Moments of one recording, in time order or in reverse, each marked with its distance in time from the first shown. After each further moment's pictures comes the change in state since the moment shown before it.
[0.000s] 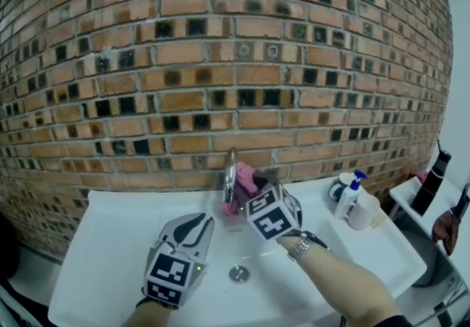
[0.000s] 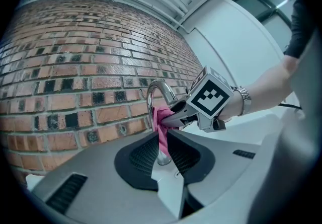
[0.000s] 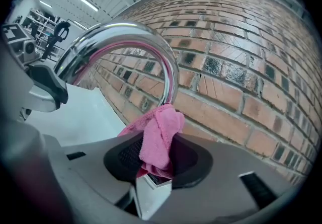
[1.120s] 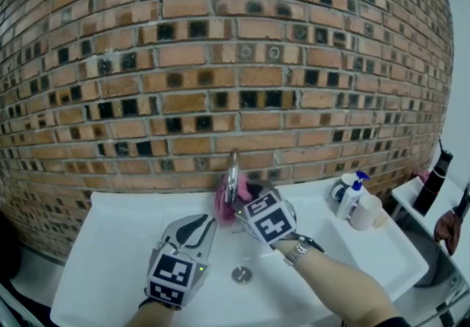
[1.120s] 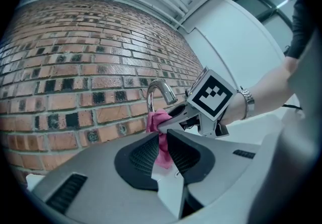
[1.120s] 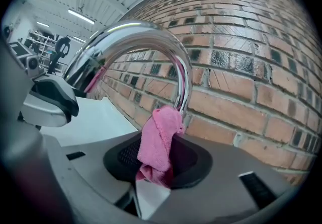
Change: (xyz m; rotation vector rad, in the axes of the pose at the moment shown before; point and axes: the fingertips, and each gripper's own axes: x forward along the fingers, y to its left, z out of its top) left arm 0.000 0.000 -0.001 -0.001 0.001 0.002; right arm 0.004 0.027 0.004 0.099 -0.030 0.120
